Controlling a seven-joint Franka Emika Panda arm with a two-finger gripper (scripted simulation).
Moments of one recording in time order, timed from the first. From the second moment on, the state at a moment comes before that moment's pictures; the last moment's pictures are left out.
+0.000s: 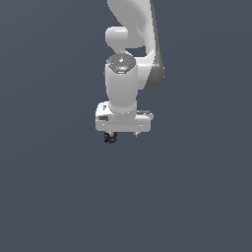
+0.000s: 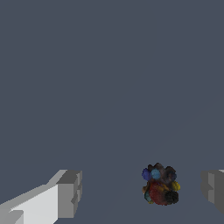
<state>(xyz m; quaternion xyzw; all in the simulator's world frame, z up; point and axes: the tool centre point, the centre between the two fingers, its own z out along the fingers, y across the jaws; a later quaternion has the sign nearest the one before) 0.007 -0.010 0.180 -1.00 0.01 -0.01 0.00</state>
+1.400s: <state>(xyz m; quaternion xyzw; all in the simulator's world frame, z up) -0.028 -0.043 0.138 -1.00 0.00 -0.02 0.00</state>
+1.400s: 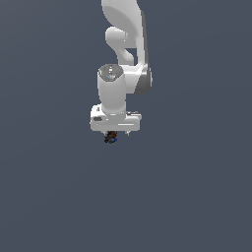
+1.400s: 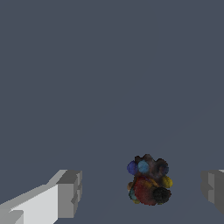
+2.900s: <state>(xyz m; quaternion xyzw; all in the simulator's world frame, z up) -0.091 -0.083 0.041 -1.00 0.00 0.00 0.00</state>
